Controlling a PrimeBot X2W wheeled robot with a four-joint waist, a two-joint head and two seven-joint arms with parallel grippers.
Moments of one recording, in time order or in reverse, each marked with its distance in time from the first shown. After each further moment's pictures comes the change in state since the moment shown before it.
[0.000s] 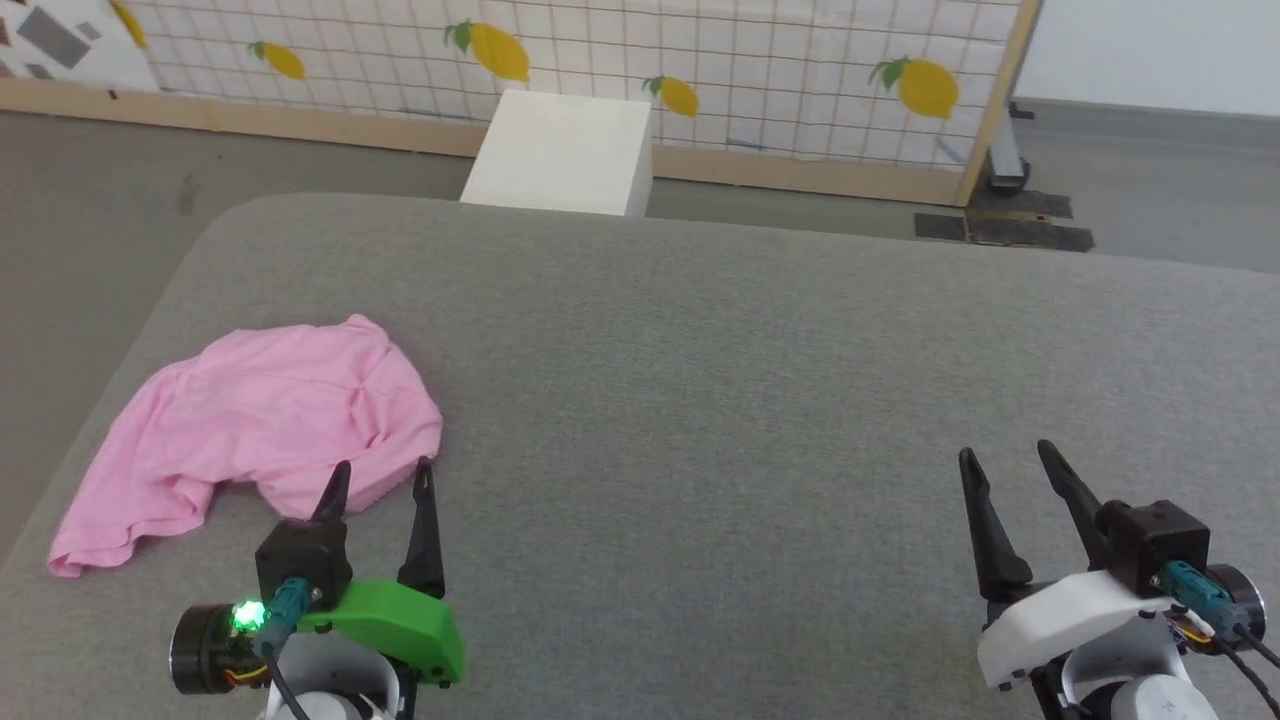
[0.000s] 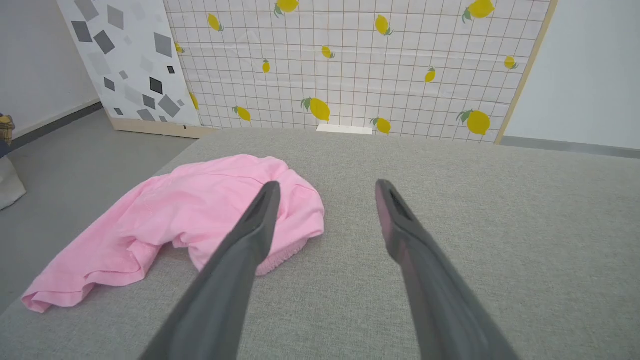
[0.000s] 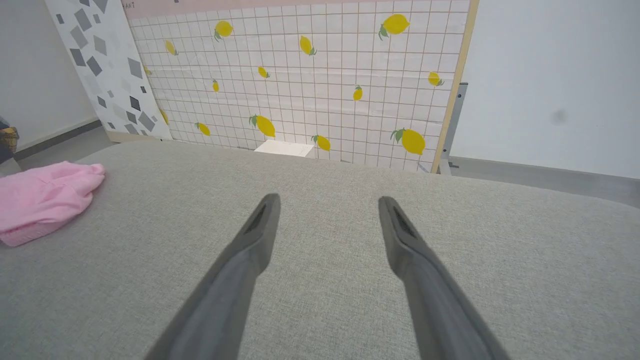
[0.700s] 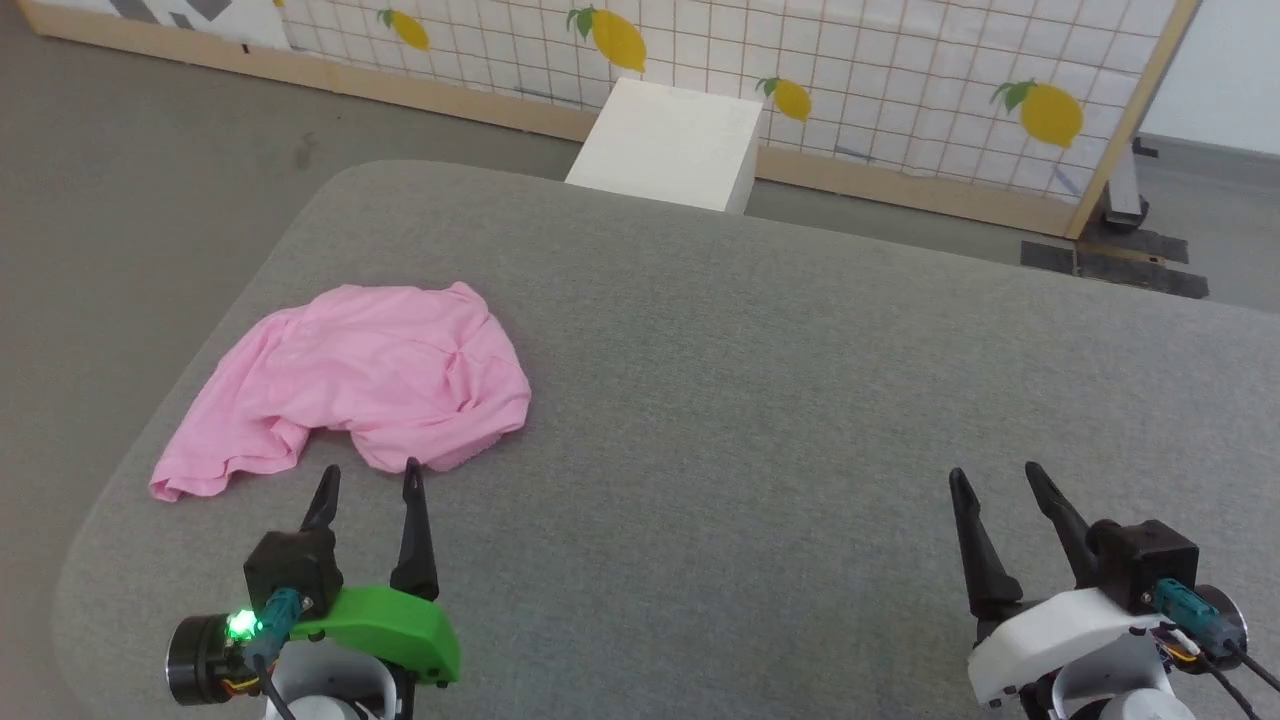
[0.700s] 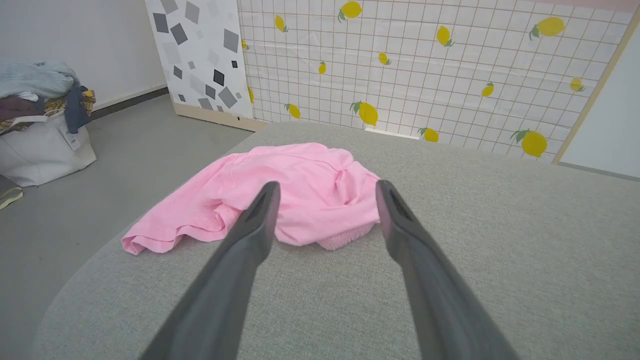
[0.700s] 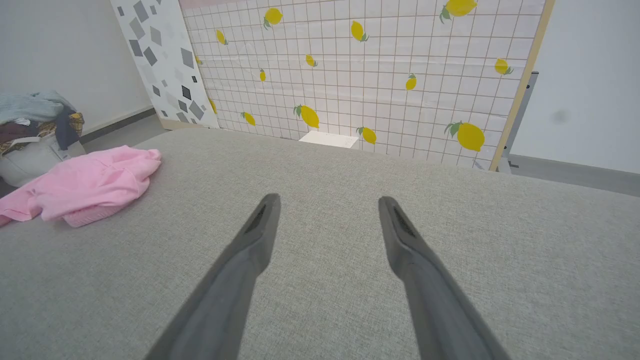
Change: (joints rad) left arm 0.001 0.000 0.002 0.020 -0.032 0.022 -0.042; right arm 0.011 0.000 0.014 0.054 0.036 0.000 -0.039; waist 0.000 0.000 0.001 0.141
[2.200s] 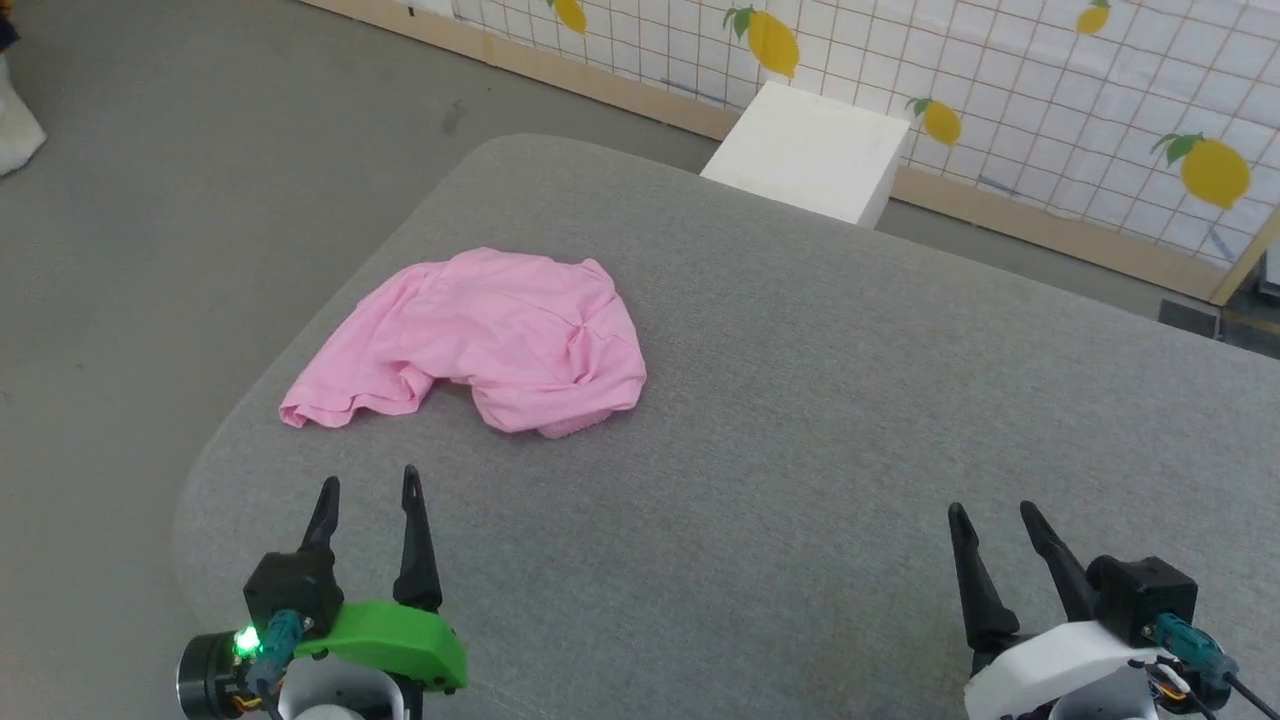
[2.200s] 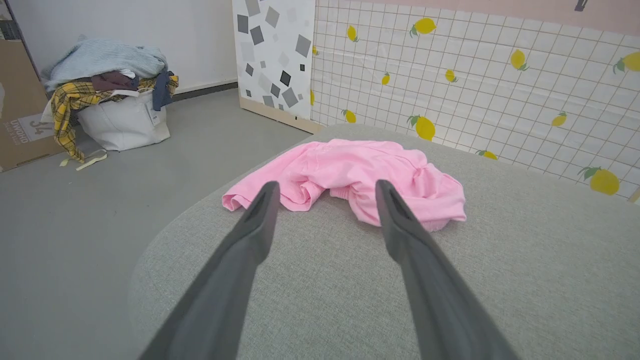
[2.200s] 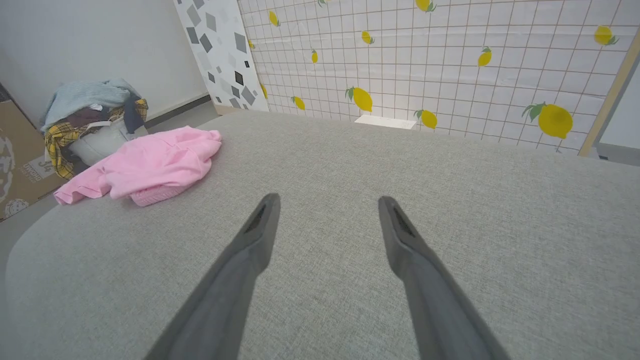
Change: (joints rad) left arm 0.000 0.000 -0.020 0.055 -0.053 0.035 -0.095; right arm 0.021 0.000 0.007 0.087 0.070 0.000 -0.063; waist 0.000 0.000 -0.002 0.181
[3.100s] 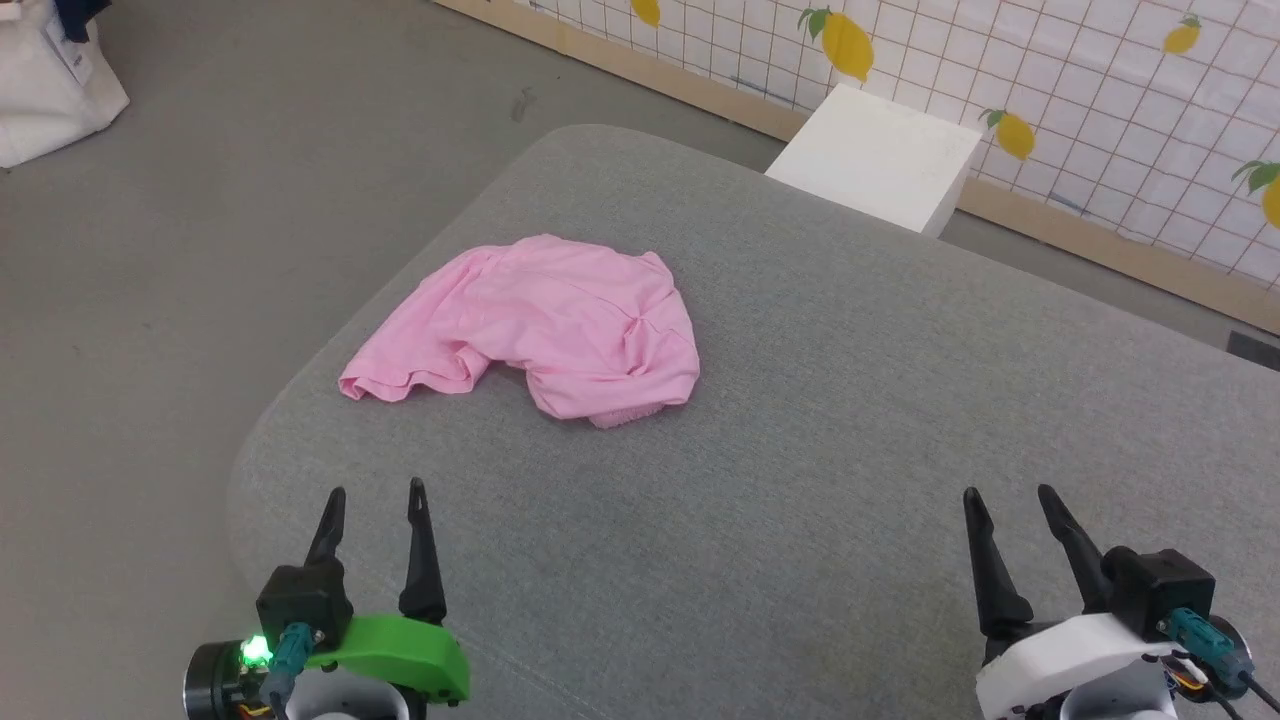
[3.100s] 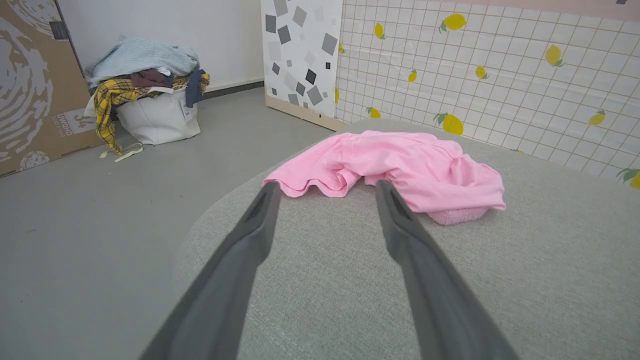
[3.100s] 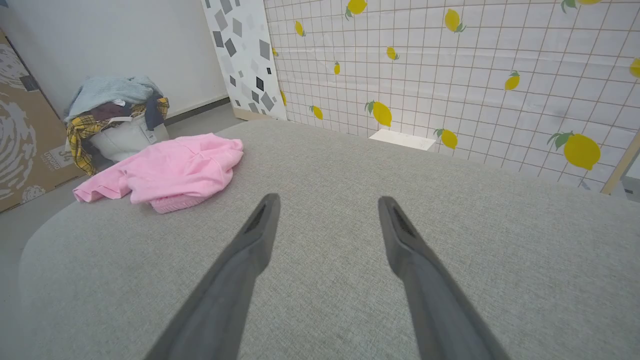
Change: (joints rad) left arm -0.001 0.000 -0.005 0.052 0.019 -0.002 -0.048; right arm 0.001 0.000 -0.022 -0.040 -0.037 0.000 -0.006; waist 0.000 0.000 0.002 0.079
